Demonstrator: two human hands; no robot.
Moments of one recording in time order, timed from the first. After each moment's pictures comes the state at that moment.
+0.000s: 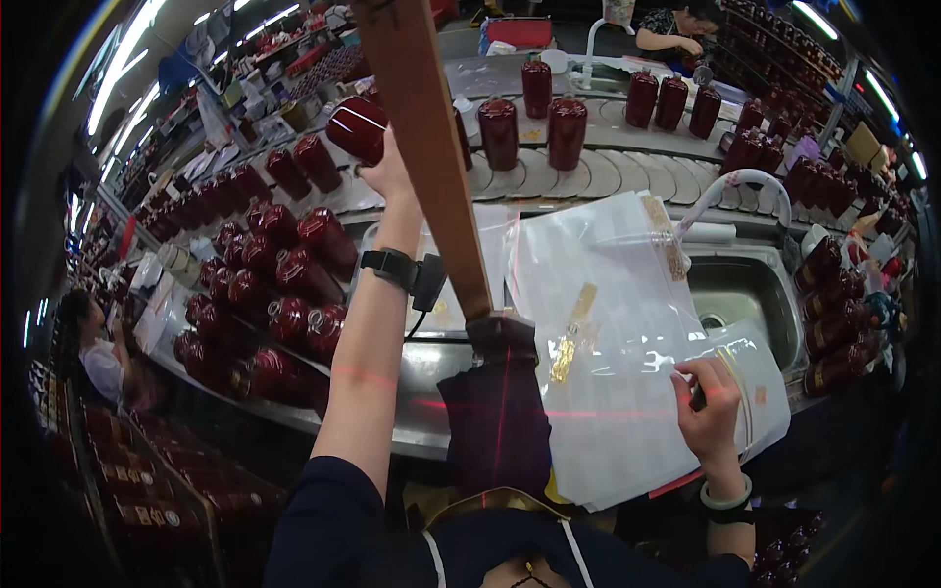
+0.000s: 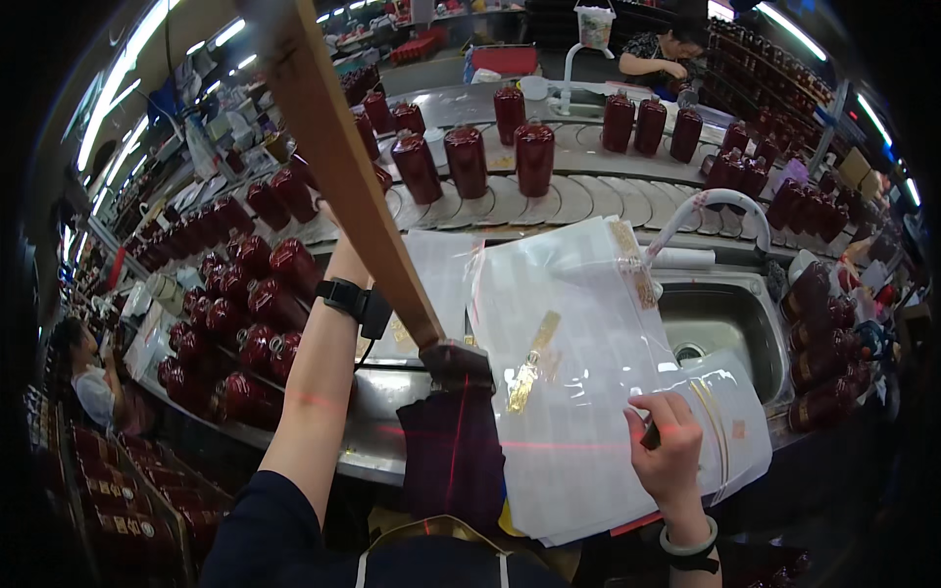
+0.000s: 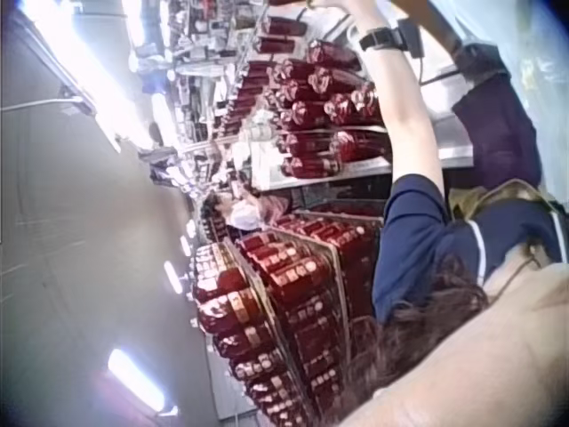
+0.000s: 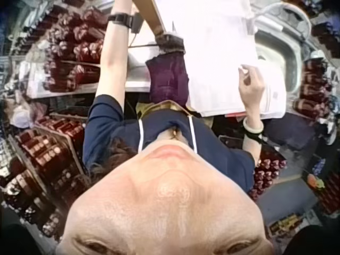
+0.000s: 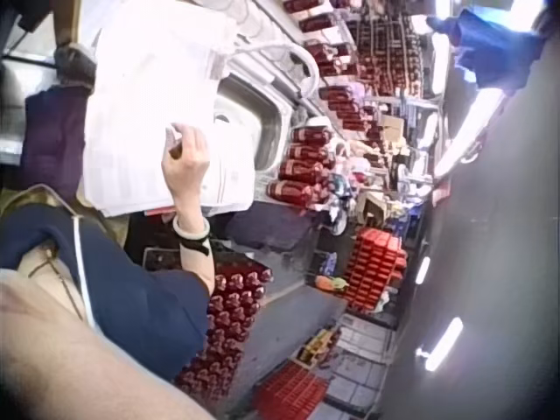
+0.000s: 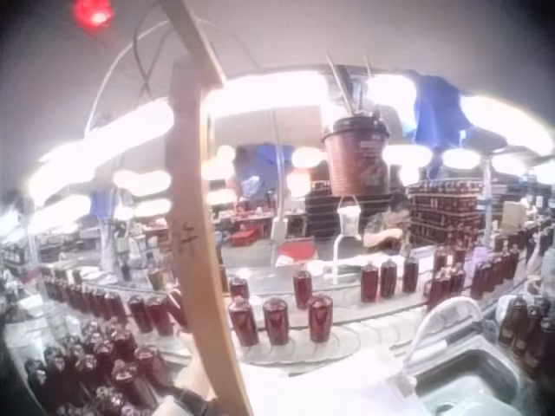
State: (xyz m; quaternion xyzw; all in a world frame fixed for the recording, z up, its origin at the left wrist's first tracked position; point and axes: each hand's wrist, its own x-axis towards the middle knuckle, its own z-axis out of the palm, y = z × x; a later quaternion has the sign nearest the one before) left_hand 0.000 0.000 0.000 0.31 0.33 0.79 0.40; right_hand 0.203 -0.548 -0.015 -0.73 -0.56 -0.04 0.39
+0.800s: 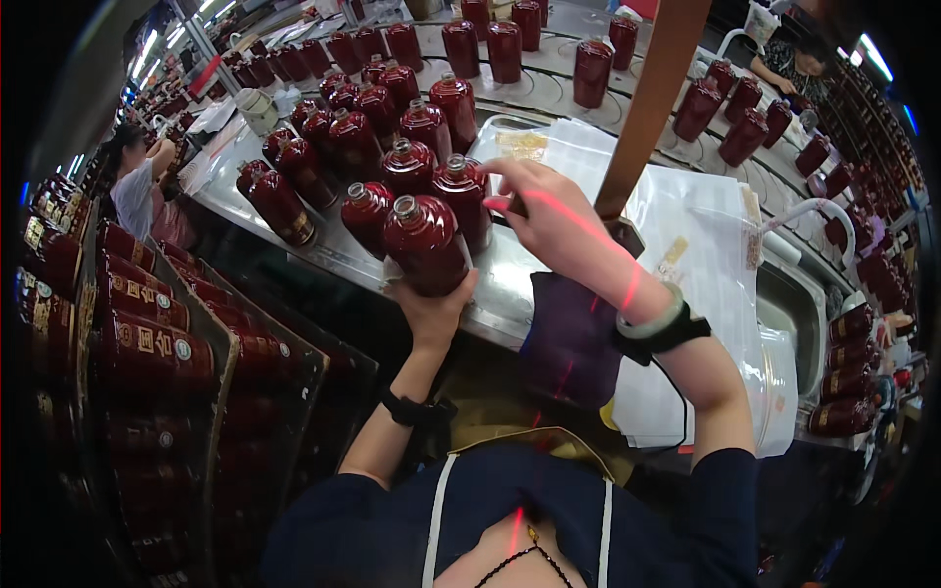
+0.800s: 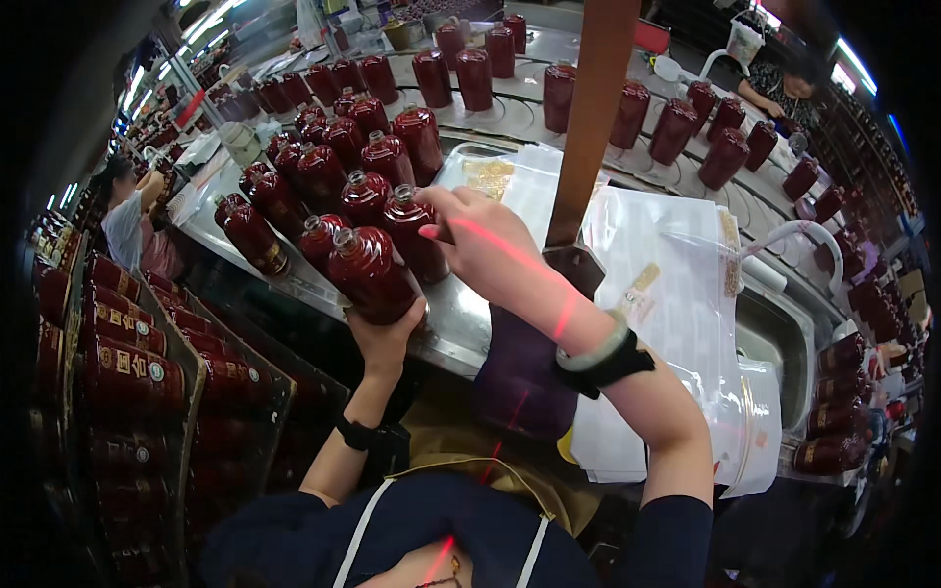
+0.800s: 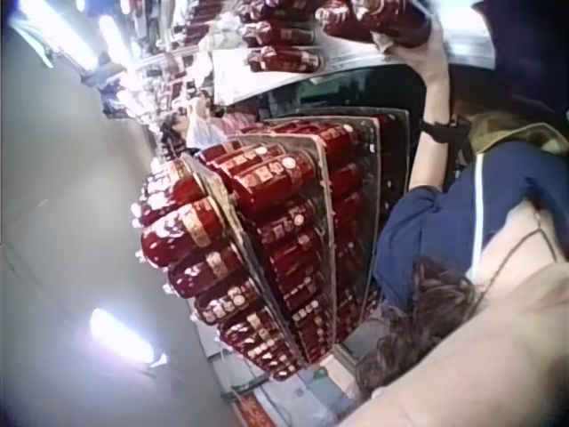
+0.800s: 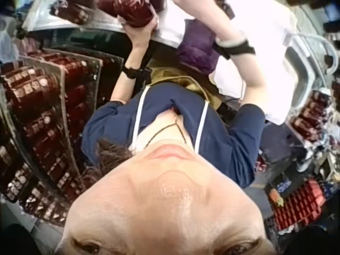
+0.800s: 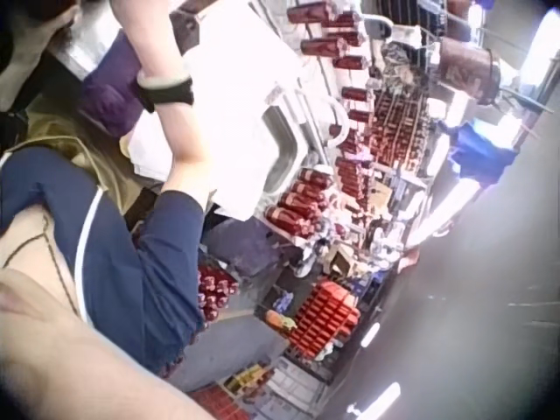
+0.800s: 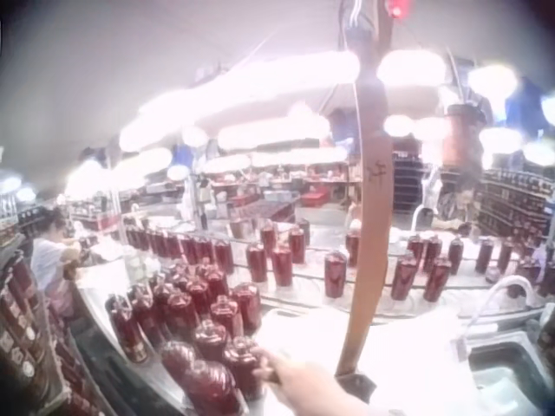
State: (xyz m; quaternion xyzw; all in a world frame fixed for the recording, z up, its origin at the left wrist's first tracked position) left_hand -0.229 -0.376 -0.098 0.52 0.48 0.61 0.35; right_hand -0.032 -0.333 0.036 -0.41 -0.81 0.13 0.39
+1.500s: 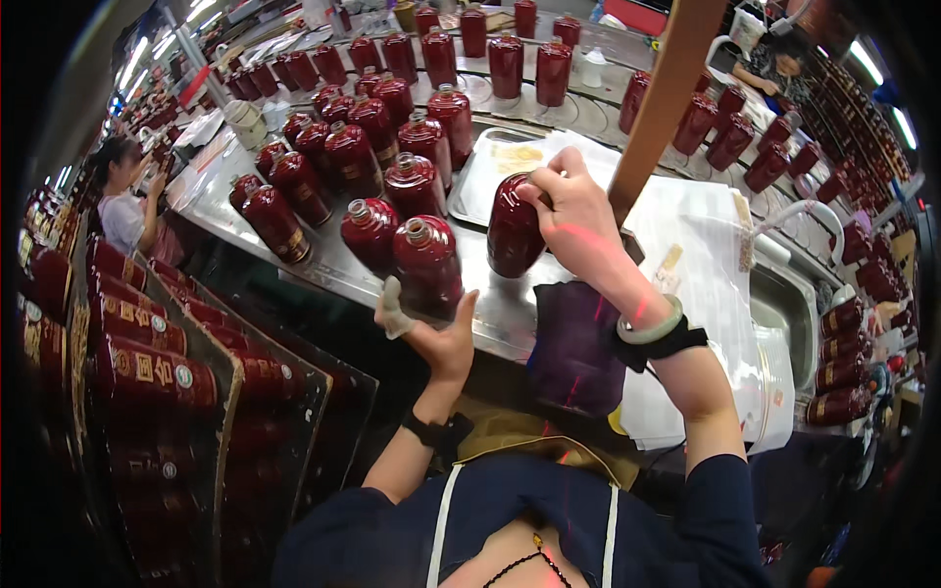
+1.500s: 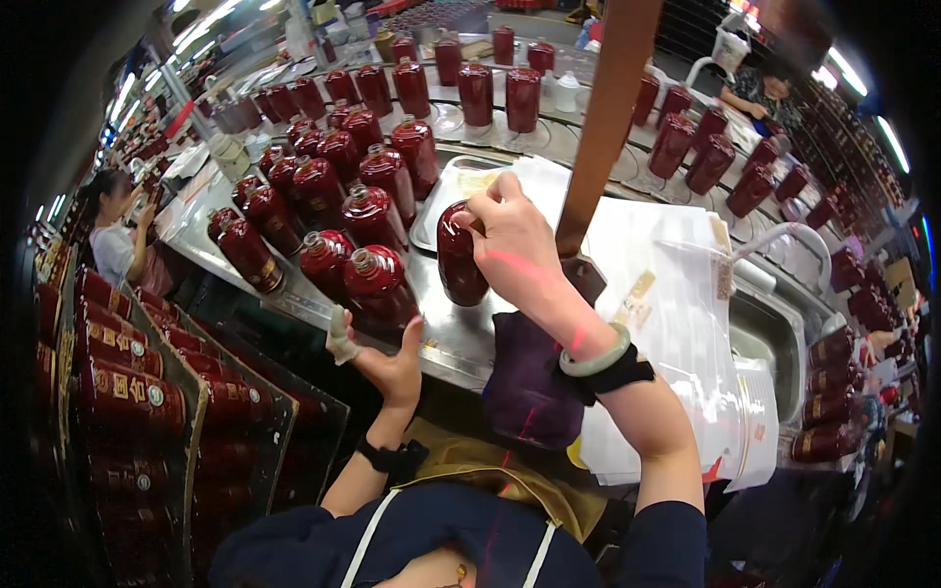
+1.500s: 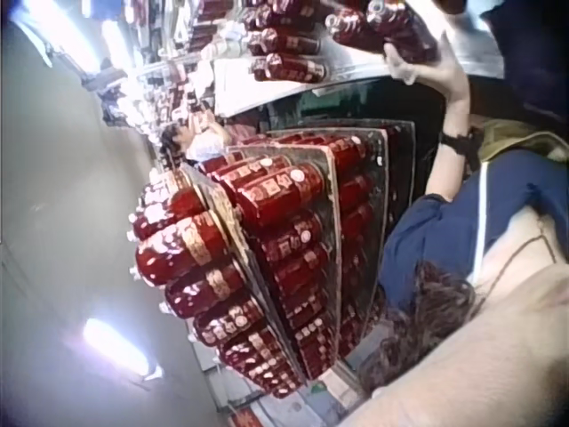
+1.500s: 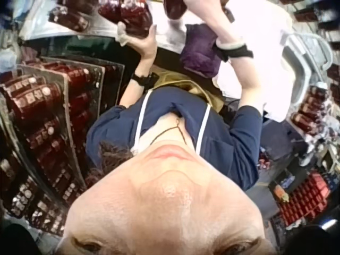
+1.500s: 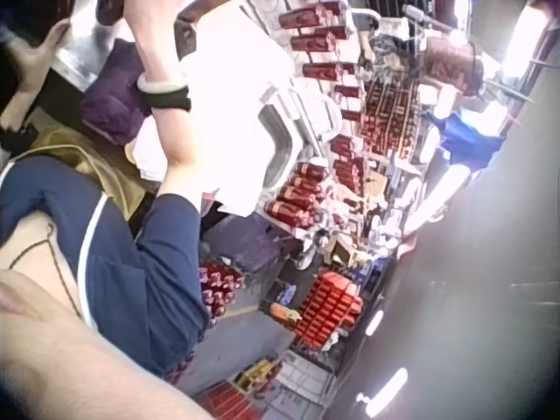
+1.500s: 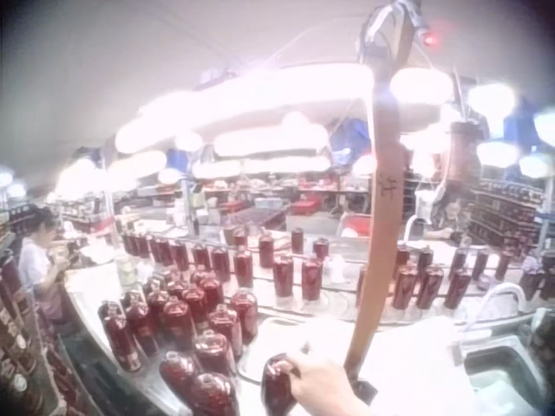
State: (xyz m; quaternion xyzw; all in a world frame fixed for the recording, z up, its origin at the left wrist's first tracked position) left_hand -0.220 -0.387 -0.110 0.54 0.52 0.66 0.00; right_hand -0.029 -0.326 0.027 -0.53 -0.73 0.05 0.43
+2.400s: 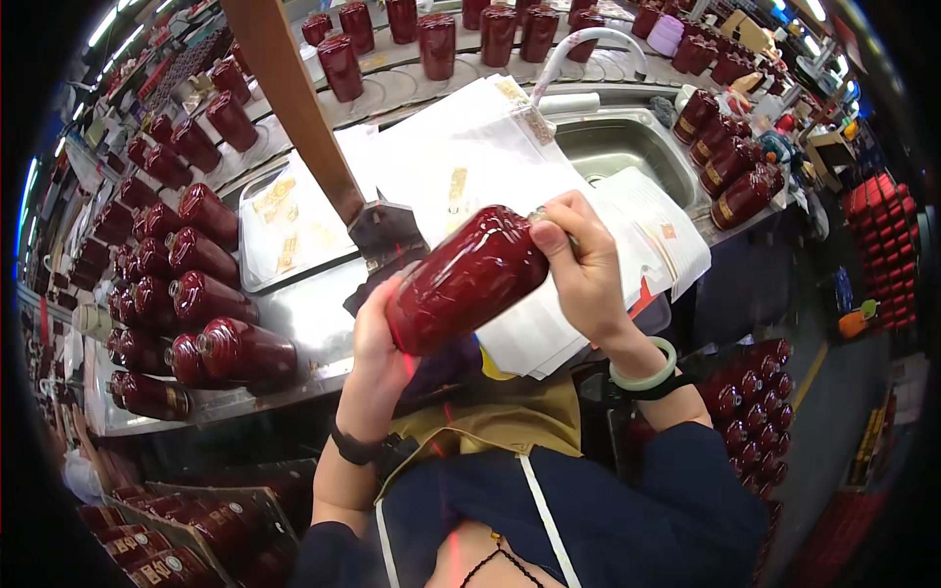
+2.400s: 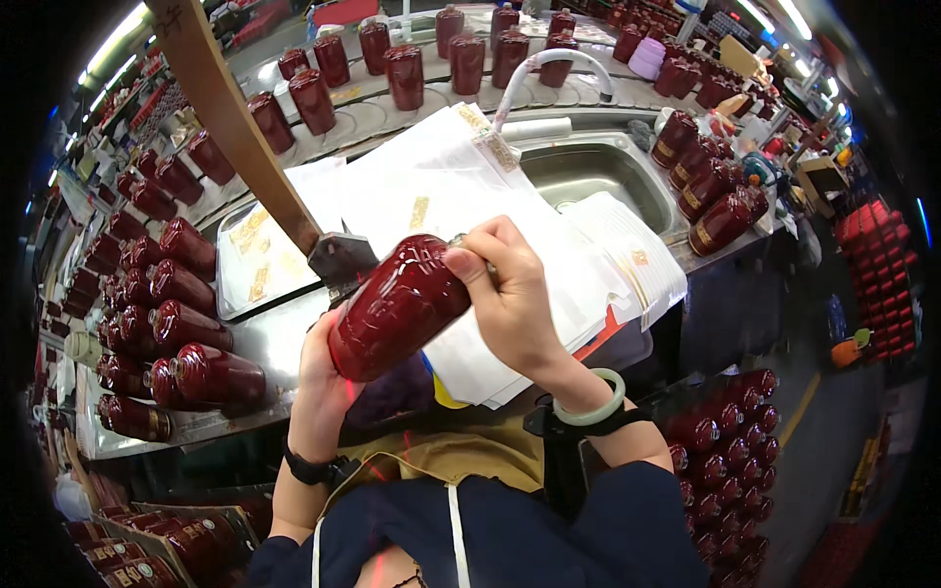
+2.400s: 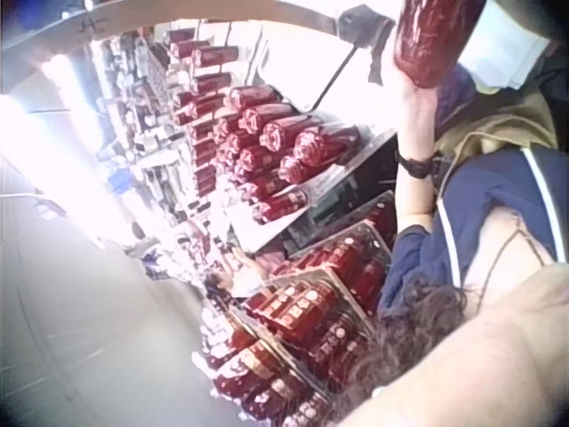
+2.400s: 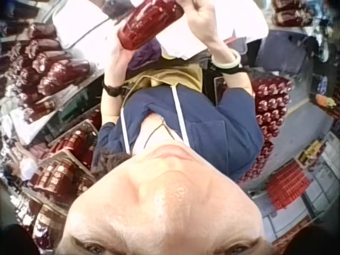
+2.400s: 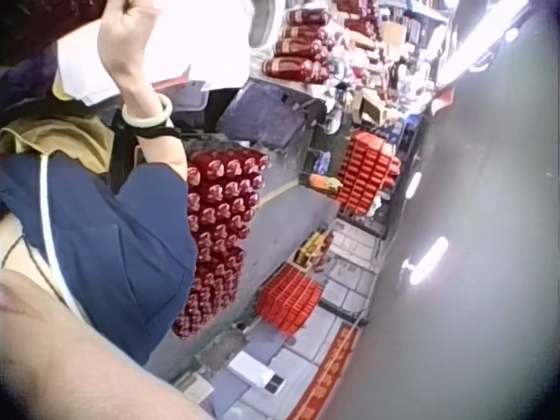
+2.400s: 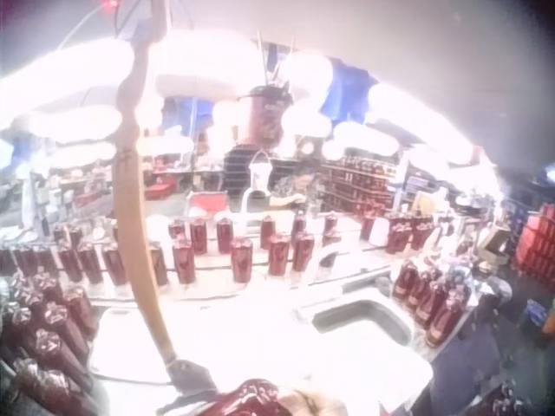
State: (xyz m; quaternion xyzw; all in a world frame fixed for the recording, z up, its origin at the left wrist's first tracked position) left_hand -0.090 -0.410 -0.037 0.19 0.29 0.24 0.91; right_hand 0.096 -0.543 0.022 -0.61 -0.46 0.10 0.63
